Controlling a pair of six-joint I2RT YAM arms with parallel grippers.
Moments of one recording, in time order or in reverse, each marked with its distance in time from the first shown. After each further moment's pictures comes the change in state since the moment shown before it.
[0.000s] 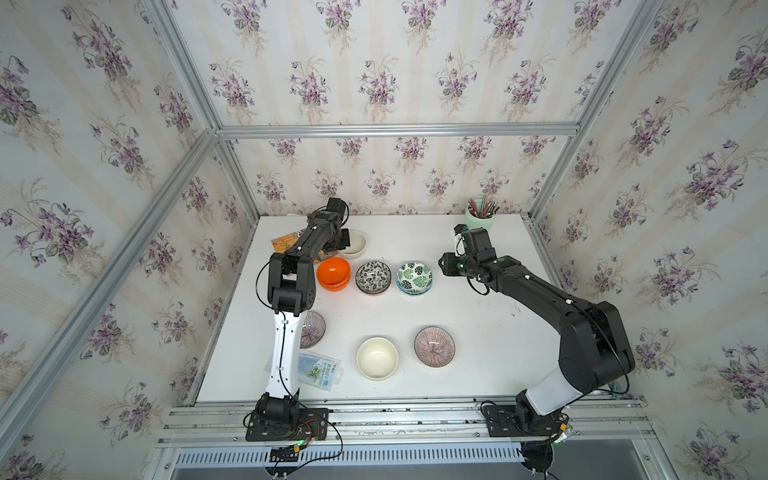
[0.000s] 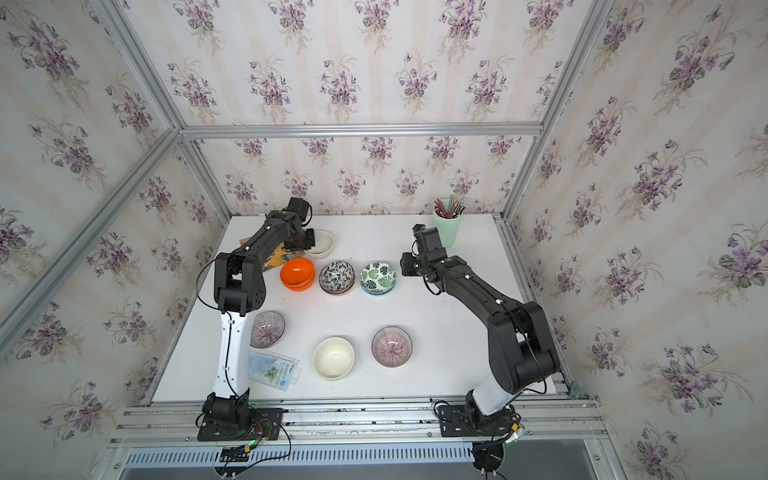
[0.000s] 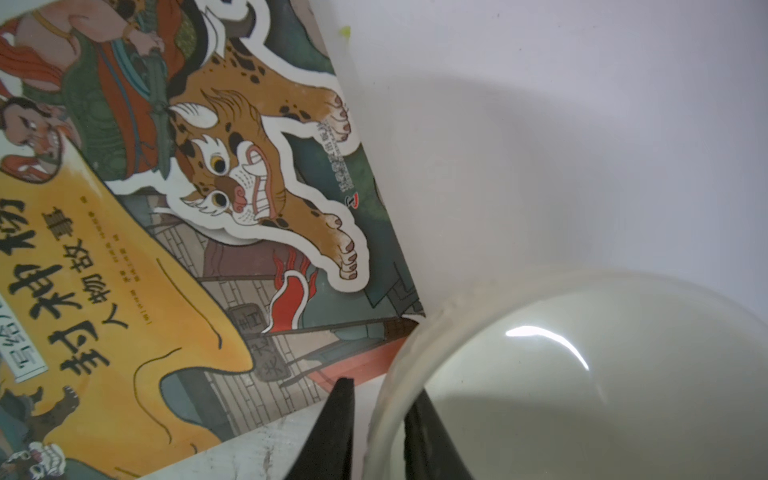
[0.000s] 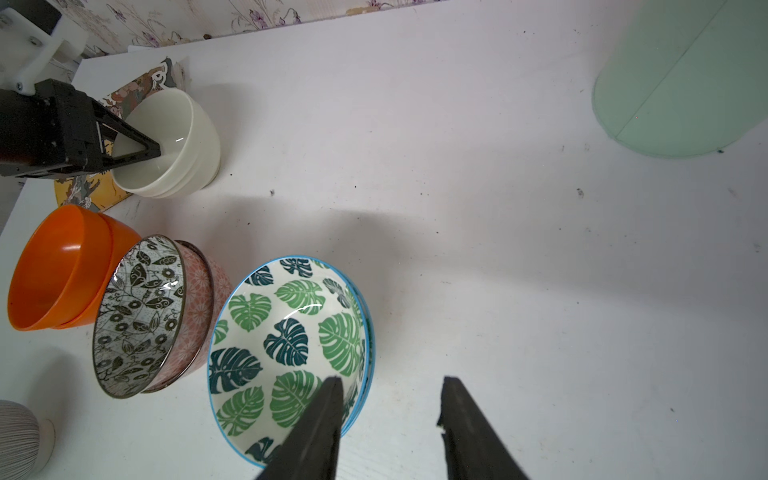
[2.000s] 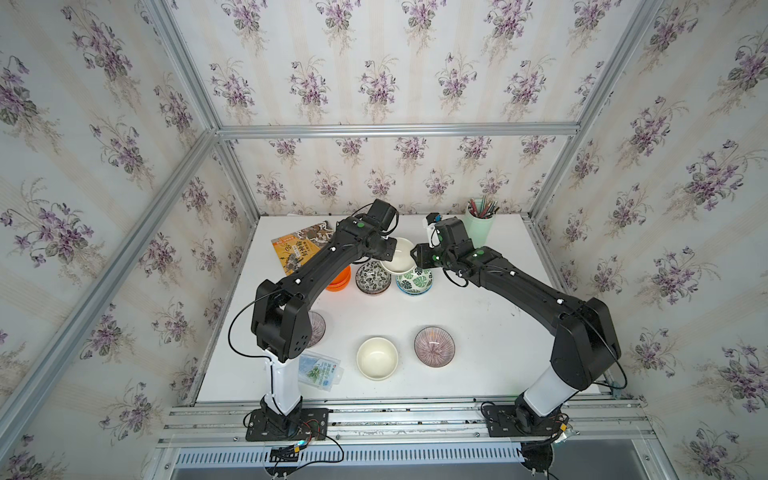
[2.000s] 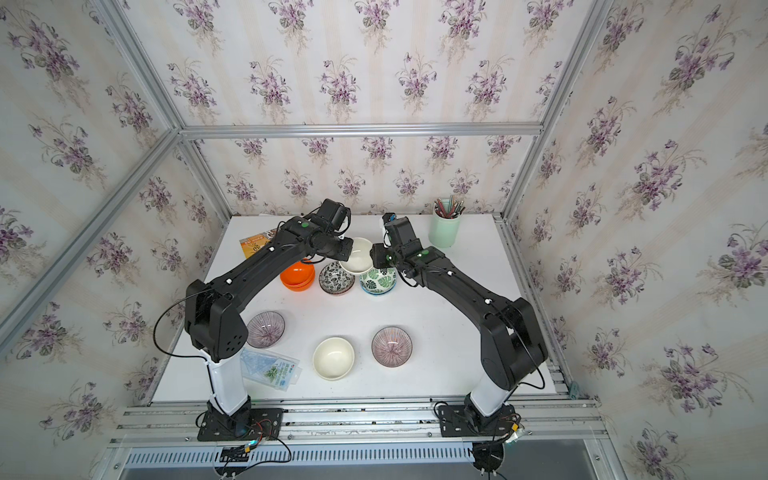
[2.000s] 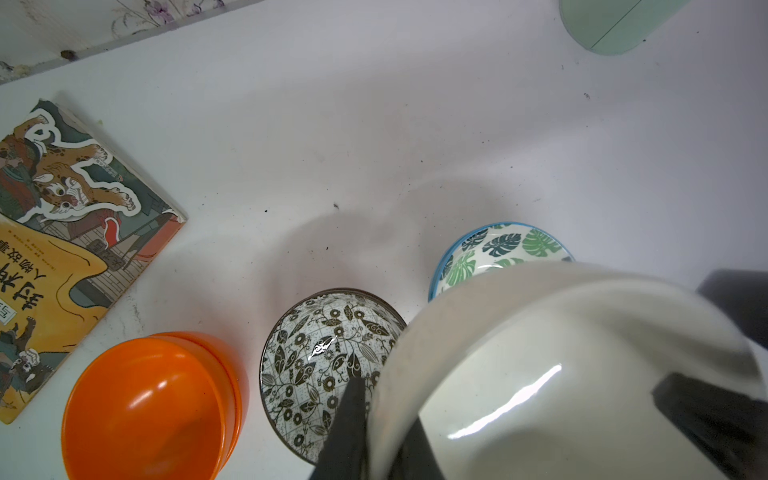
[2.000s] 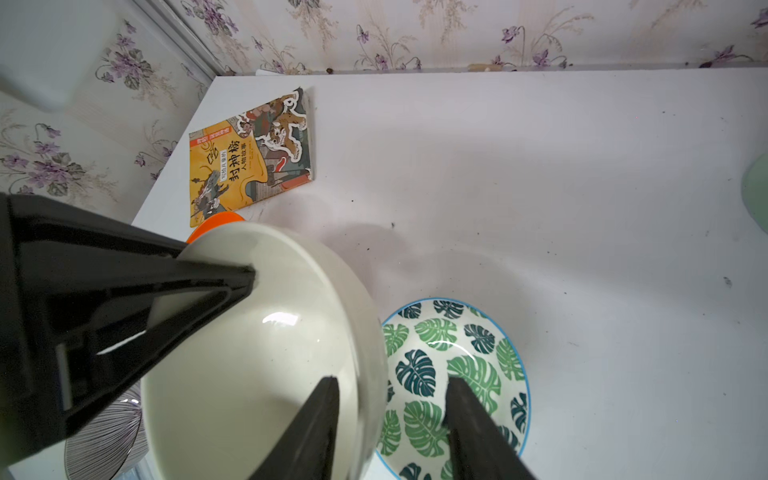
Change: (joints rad) left arm -0.388 -0.512 -0.339 -0.005 0.010 0.101; right arm 0.191 0.051 0.197 -0.038 0.015 0.048
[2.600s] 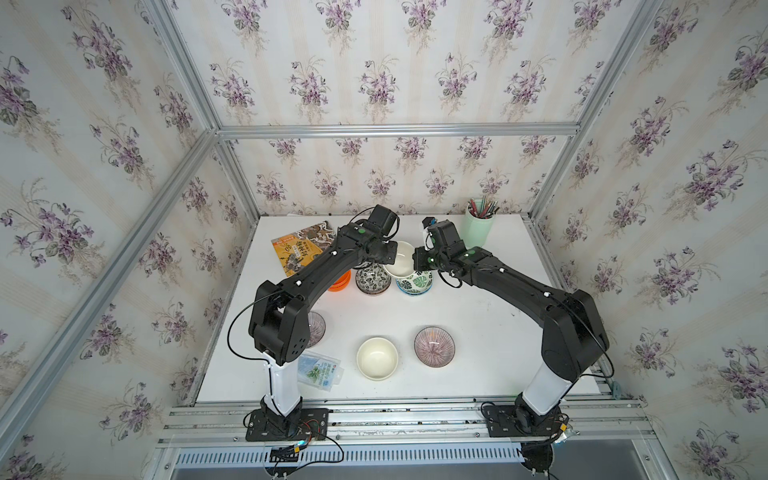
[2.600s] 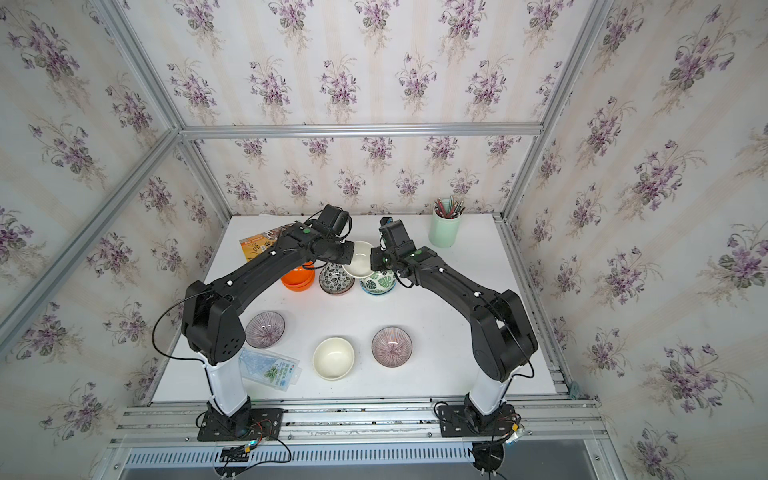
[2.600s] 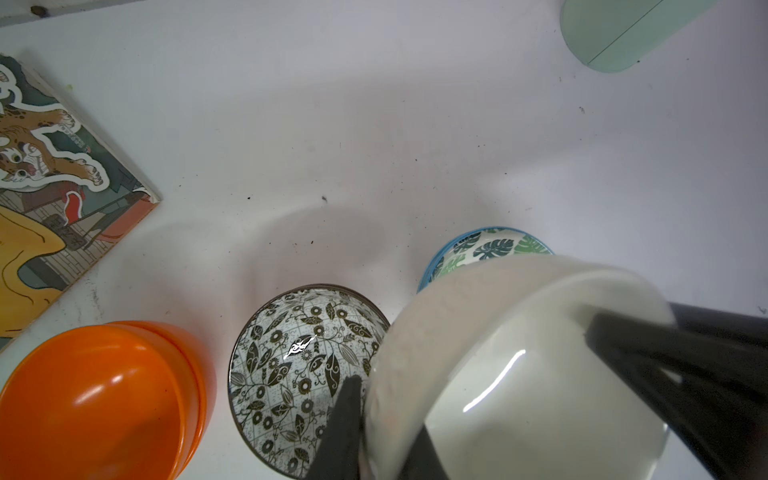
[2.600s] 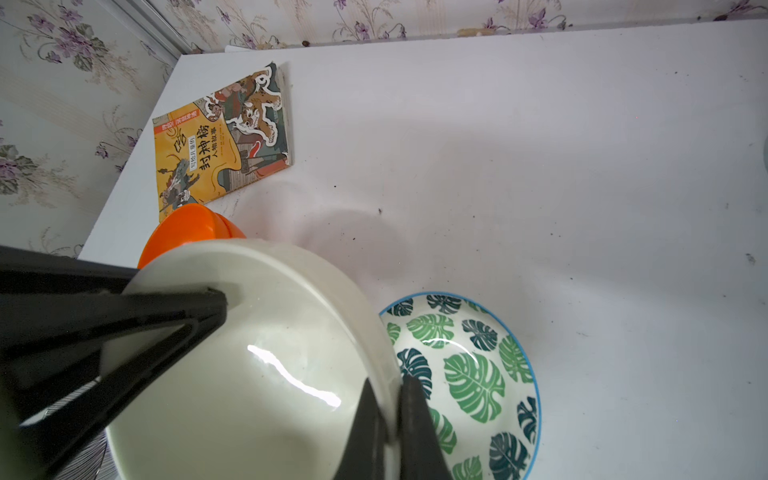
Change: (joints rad) left arm -0.006 -0.036 -0.090 0.081 0.032 -0.080; right arm 0.000 0.069 0.024 -0.009 0.027 0.025
